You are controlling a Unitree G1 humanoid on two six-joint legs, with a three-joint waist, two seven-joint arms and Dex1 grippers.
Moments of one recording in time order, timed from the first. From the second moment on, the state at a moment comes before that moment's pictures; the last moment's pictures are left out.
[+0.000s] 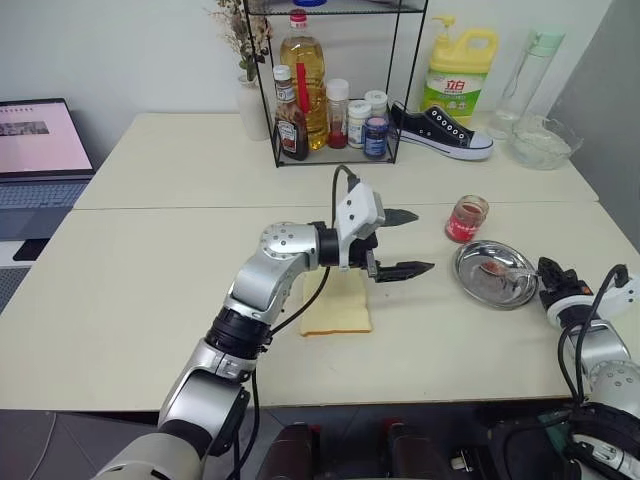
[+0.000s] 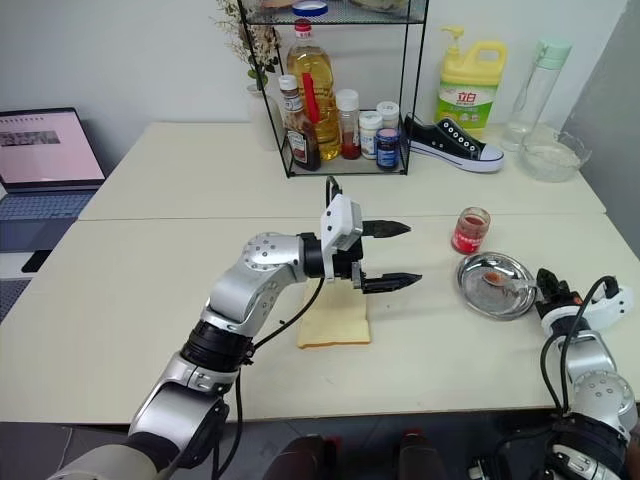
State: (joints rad) left arm -0.73 0.24 -0.26 0.10 -0.28 0.30 -1.03; right arm -0.25 -0.32 -0.71 0.17 1.05 0.59 0.10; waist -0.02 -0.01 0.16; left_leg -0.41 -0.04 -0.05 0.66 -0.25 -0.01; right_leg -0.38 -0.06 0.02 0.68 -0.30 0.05
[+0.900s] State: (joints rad) left arm -0.90 0.26 -0.18 0.37 -0.24 0.18 -0.99; right arm -0.66 -0.66 -0.34 0.05 0.81 0.72 0.19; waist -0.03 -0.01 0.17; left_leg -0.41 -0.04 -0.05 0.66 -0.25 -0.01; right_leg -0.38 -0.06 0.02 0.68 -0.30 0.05
